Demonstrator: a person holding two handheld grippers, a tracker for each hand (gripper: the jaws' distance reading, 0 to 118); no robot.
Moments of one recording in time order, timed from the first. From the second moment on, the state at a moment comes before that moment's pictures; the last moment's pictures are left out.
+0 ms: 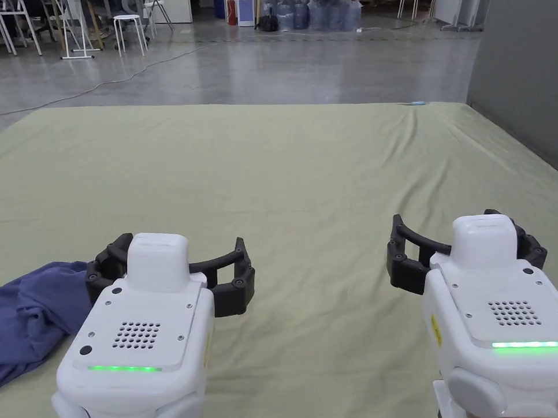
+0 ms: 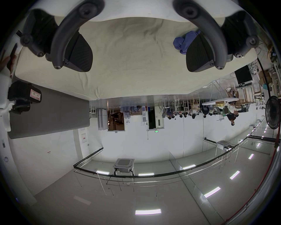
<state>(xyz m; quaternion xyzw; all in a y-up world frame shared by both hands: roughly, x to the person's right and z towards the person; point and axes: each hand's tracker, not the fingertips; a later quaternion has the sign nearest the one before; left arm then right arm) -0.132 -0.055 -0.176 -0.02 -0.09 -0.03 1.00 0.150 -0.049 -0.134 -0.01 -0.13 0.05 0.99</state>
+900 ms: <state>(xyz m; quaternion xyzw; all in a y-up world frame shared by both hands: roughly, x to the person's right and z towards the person) -0.140 -0.055 -0.182 -0.02 -0.09 -0.03 1.00 0.155 -0.052 -0.140 -0.01 -0.14 0.04 0.99</state>
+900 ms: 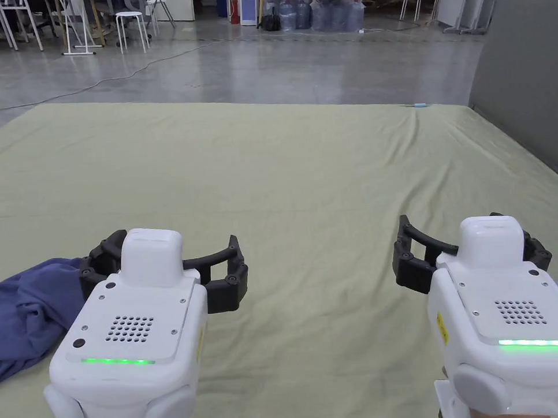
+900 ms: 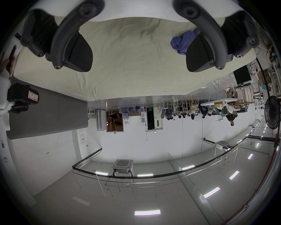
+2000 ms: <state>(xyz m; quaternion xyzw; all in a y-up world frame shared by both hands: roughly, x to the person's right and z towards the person) -0.137 -0.055 -0.191 -0.04 -0.07 -0.03 1.00 0.164 -0.055 -0.142 -0.05 -0.16 0.01 0.98</state>
